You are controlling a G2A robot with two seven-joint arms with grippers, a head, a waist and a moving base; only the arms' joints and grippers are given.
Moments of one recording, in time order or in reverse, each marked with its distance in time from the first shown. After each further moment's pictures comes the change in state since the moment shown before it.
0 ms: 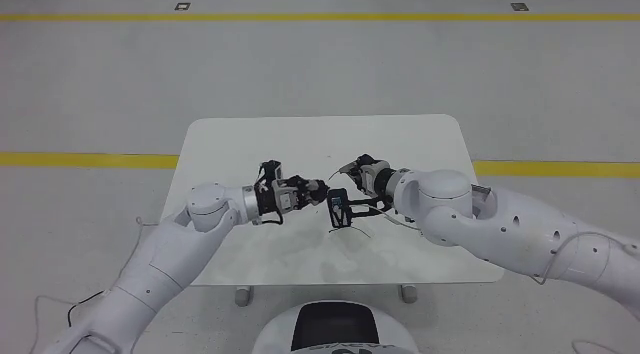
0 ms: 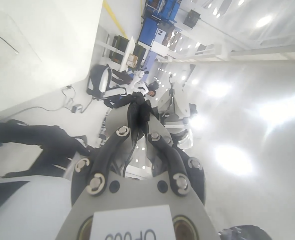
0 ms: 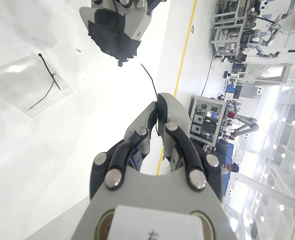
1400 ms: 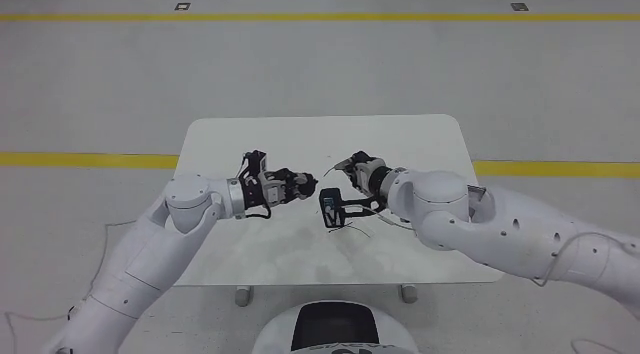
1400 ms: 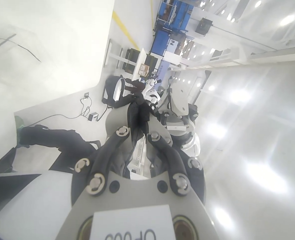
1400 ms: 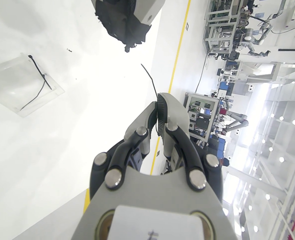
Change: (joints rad) left arm 0.045 0.059 -0.125 -0.166 0.032 0.187 0.028; right arm 0.022 -0.021 0.000 -0.049 0.000 0.000 0.083
